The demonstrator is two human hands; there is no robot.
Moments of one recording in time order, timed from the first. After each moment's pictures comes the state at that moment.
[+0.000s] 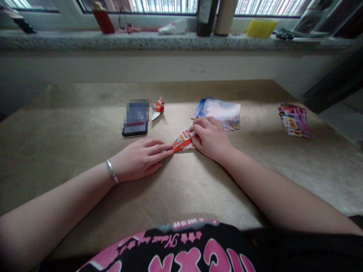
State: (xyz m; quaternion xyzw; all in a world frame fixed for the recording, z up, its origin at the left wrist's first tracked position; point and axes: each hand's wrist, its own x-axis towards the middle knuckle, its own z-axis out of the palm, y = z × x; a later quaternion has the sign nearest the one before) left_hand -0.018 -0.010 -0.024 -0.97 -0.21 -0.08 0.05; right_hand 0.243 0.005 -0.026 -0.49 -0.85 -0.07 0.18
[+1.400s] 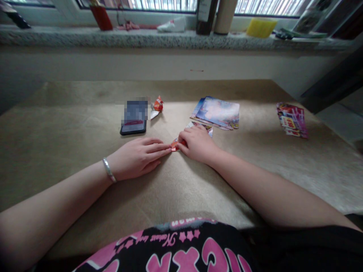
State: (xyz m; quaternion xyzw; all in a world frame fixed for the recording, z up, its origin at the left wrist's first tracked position) left_hand -0.016 -0.009 -0.025 -0.97 -0.22 -0.08 0.03; right_hand 0.214 0.008 -0.035 -0.46 -0.88 0.03 0.11
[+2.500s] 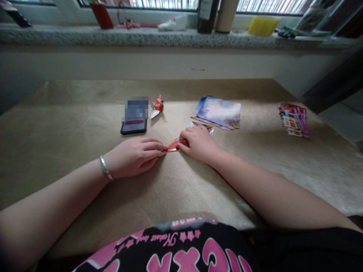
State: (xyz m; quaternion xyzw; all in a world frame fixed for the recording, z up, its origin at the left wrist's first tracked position) left_hand -0.019 -0.006 -0.019 -0.97 -0.21 -0.11 -0.01; right_hand 0.214 0.011 -0.041 -0.46 -0.88 0.05 0.13
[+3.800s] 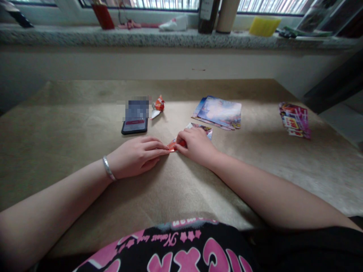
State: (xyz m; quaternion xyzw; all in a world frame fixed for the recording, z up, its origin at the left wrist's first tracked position) left_hand -0.018 -0.008 -0.019 -0.97 -0.22 -0.11 0.01; right_hand 0.207 0.006 -0.043 -0.46 -0.87 0.09 0.18
